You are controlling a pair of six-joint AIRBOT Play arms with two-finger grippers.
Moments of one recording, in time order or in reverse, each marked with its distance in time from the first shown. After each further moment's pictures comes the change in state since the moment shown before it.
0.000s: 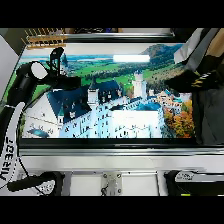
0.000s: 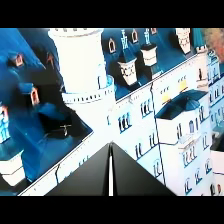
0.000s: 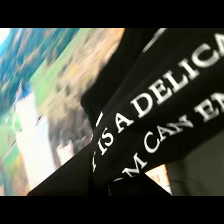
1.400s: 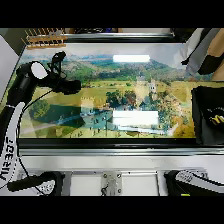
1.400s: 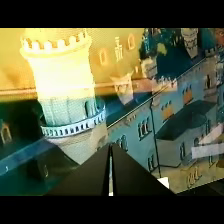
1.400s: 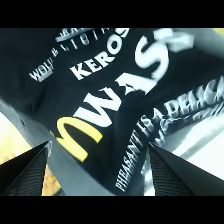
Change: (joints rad) left arm 0.000 0.000 0.000 0.002 -0.093 0.000; right arm -0.143 0.211 -0.131 -0.635 0.321 0.196
